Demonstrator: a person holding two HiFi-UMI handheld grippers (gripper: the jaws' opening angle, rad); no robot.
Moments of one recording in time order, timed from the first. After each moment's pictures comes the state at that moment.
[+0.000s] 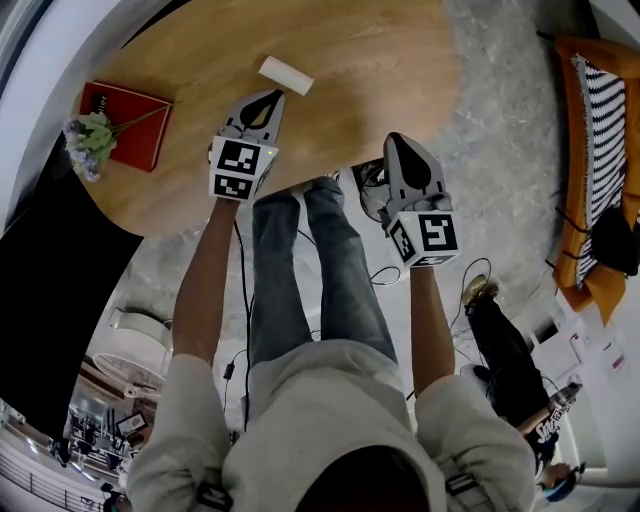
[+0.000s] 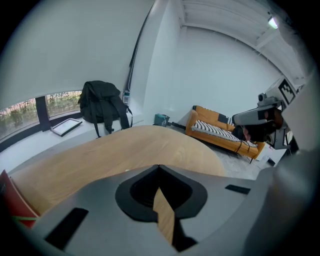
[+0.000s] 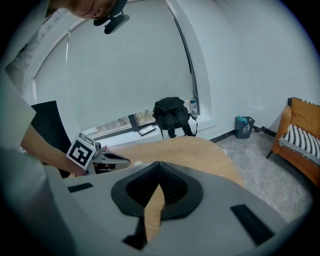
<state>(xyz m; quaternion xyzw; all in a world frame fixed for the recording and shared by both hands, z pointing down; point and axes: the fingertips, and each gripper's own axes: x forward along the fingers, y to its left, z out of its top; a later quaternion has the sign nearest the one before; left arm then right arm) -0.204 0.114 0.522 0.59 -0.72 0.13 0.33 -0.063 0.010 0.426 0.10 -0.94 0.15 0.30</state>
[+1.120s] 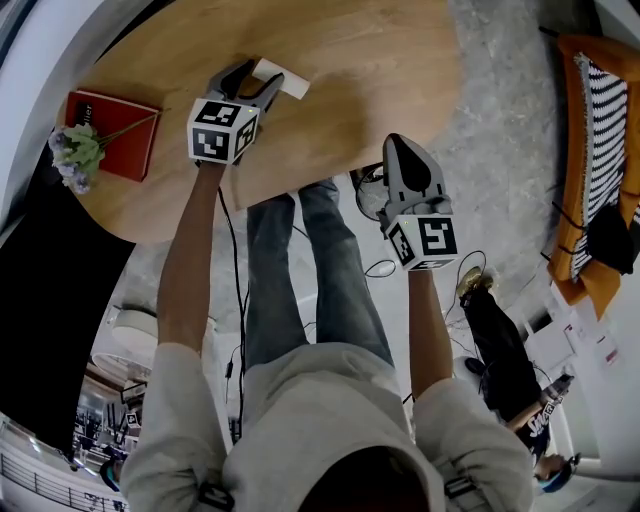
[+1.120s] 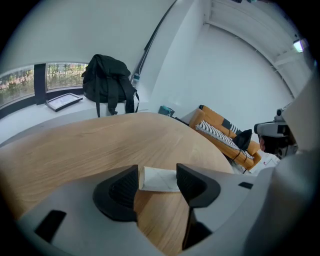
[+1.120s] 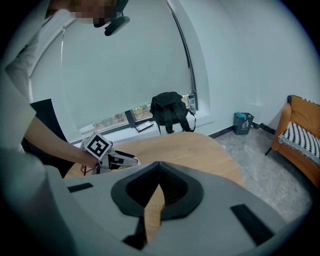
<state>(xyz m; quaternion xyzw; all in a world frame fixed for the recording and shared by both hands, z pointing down) -0.253 0.092 0.577 0.57 -0.70 0.09 0.42 -0.071 -0.002 0.443 0.10 -0.93 0.15 0.32</state>
